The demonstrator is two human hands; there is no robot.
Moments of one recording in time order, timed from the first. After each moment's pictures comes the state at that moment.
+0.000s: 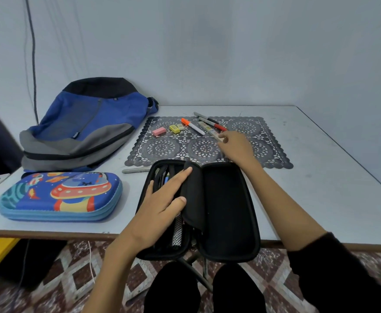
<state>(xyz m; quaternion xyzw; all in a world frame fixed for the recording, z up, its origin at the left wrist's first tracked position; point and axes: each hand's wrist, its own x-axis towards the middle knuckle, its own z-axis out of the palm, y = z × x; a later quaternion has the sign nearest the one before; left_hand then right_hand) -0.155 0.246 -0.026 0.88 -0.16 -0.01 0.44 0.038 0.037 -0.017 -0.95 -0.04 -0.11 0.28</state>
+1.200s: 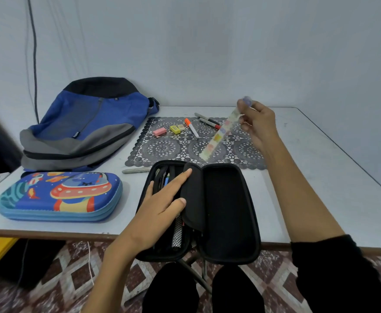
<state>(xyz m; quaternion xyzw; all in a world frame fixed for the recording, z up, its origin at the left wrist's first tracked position) -0.155 0.246 -0.024 0.88 -0.15 -0.01 0.44 0.034 0.008 0.039 -0.59 -0.05 -0.10 0.80</state>
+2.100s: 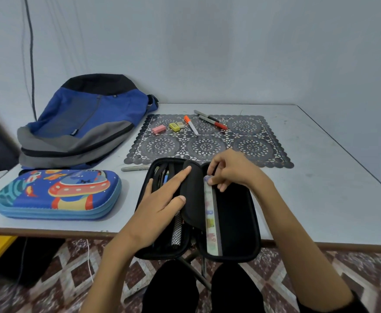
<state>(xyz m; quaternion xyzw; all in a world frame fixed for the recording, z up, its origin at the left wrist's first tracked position) -0.155 0.246 -0.024 0.89 -0.15 -0.02 0.44 -0.040 0.041 -0.001 -0.88 -0.12 0.15 0.43</state>
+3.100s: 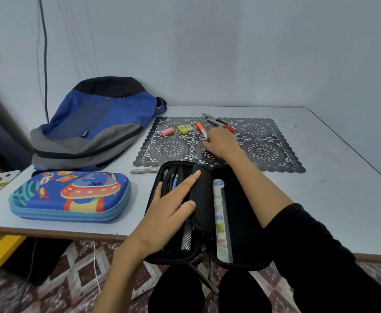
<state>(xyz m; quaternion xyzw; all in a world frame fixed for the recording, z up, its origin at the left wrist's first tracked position) -0.155 0.248 -0.023 0.89 -0.15 -0.02 0.43 0.070 0.092 -0.007 -0.97 -0.19 -0.13 0.07</state>
